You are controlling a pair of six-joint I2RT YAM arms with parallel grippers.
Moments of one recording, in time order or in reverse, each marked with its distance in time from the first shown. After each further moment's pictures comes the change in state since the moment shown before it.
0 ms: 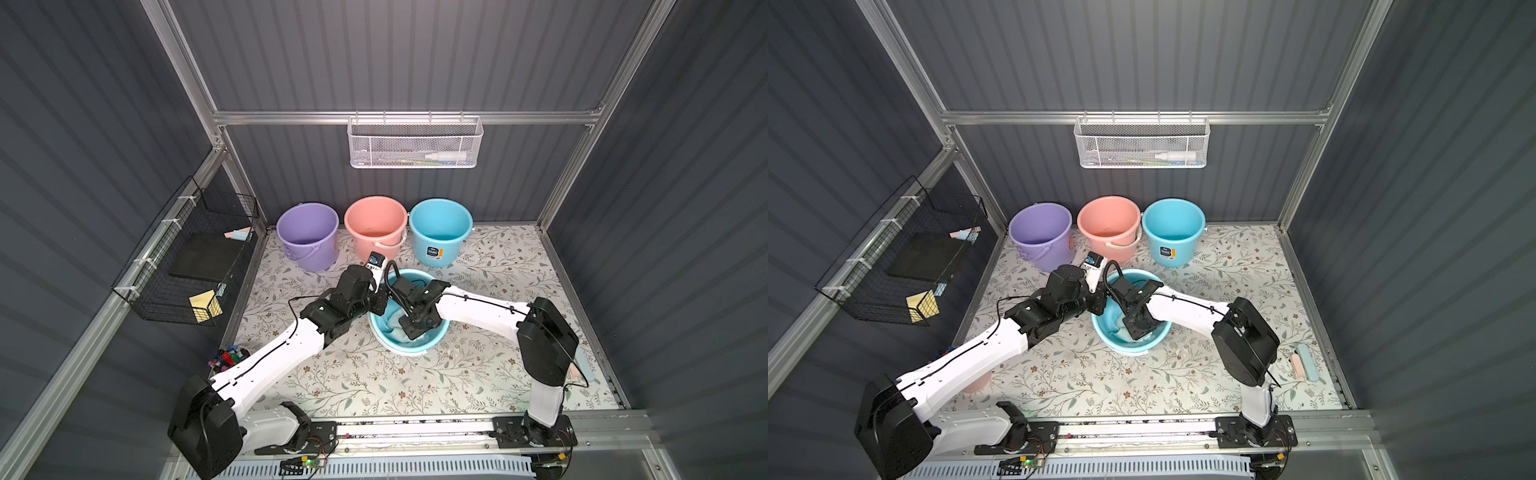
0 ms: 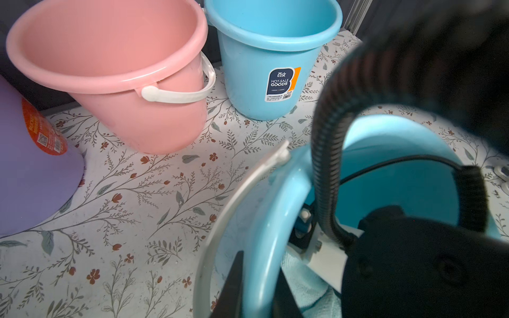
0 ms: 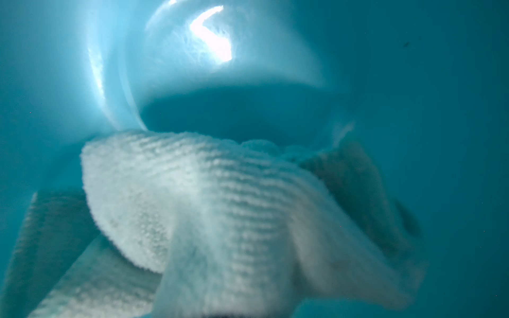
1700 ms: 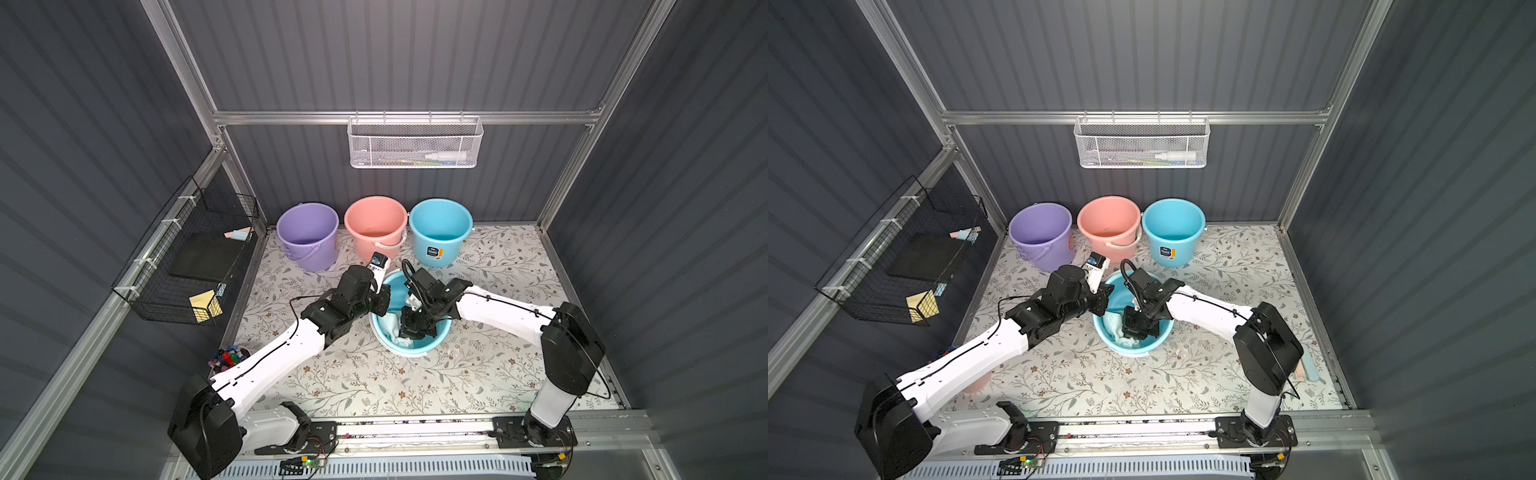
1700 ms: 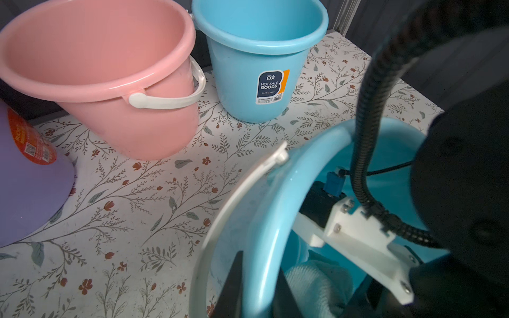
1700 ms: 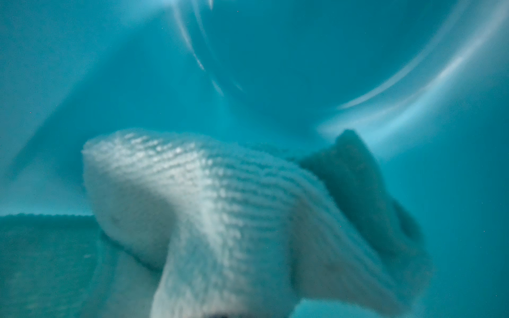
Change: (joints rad) left arm -0.008 0.000 0.000 0.012 0.014 0.011; right arm -0.087 -0.116 -0.138 0.201 -0.541 0.590
